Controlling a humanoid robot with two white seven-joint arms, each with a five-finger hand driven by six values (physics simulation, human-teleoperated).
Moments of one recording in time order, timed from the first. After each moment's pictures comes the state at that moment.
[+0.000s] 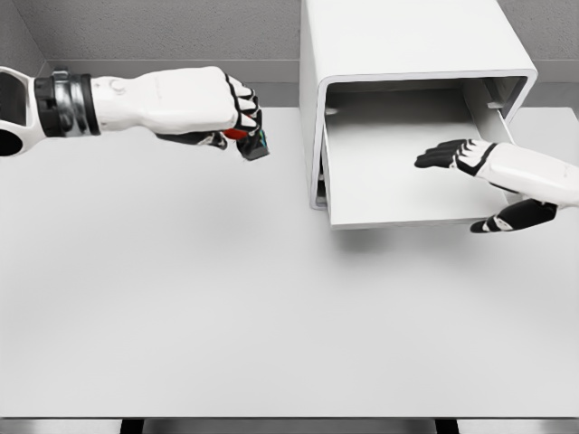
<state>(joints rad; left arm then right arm) -1.33 0.84 -1.38 -1.52 -0.24 -0.61 -0.07 -0.42 -1.12 0.53 -1.68 -0.09 -0.61 0.34</state>
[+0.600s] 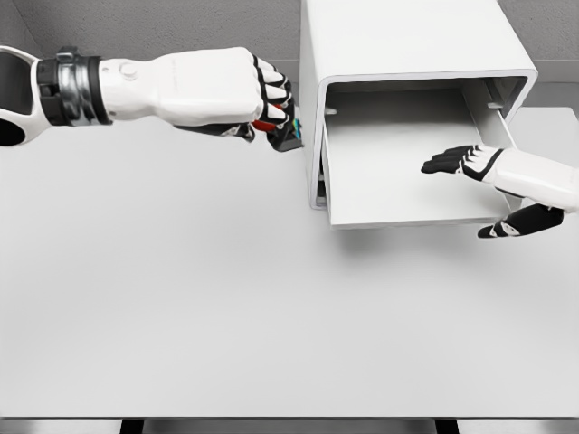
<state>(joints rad) -1.40 0.83 -1.38 -1.62 -0.21 -0.61 -0.02 -0.41 -1.16 0.55 -1.68 -0.10 -0.61 0.33</state>
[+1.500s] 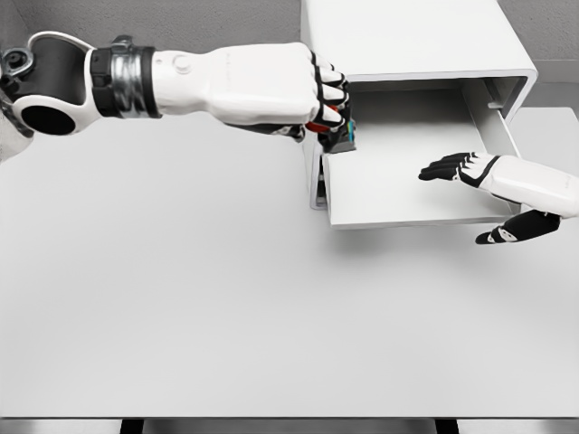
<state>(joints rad) -1.43 0.70 -1.37 -1.60 -0.22 -0.61 -0.02 -0.40 -1.15 0.56 -1.68 -0.10 -0.61 0.33</state>
